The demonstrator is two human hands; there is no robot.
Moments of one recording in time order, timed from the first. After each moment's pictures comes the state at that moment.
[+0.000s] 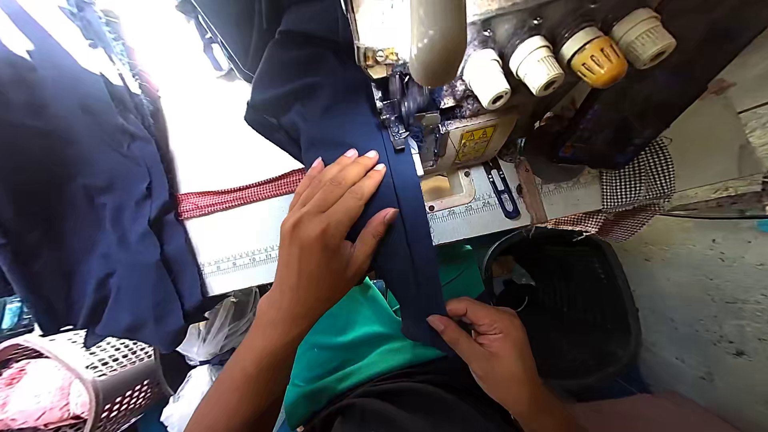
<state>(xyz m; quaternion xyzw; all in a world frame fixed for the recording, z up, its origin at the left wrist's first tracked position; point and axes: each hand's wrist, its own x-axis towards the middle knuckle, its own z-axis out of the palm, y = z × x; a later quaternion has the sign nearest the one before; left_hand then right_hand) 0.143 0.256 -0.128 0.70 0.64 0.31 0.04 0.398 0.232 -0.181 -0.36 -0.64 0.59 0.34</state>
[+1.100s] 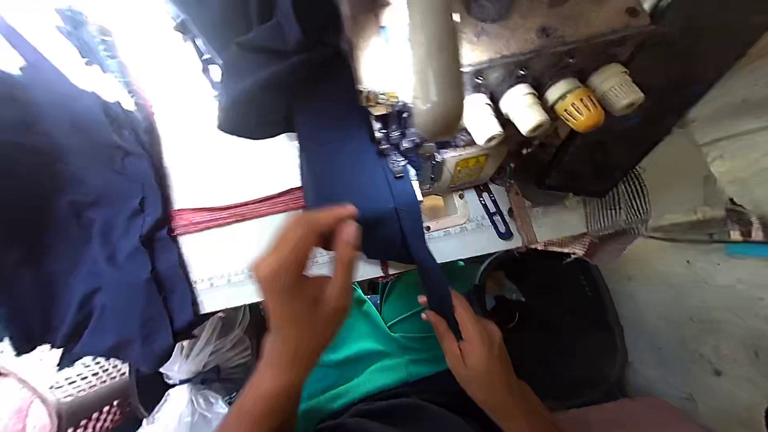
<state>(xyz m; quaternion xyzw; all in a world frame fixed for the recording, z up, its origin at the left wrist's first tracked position) 0.145 0.236 -0.132 0.58 0.68 0.44 0.09 0.393 0.237 -0.205 -0.43 -0.79 0.34 0.26</state>
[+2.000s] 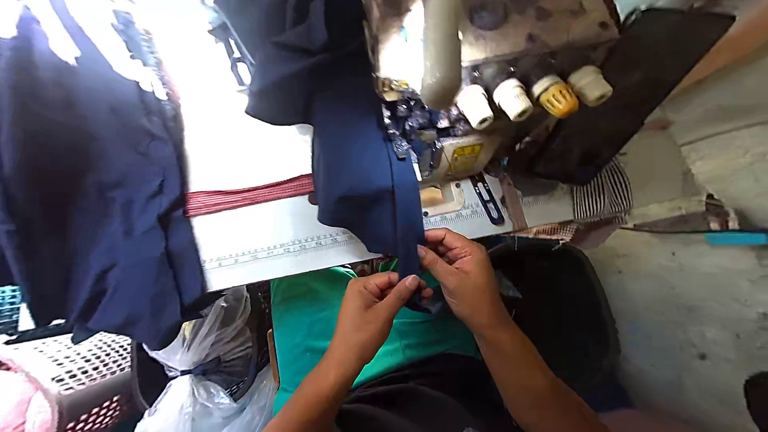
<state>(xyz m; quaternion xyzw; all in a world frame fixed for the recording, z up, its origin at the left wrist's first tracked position) 0.220 0.187 -0.174 0.30 0.53 0.56 0.57 0.352 0.289 -0.179 -0.35 -0.58 0.64 0.36</state>
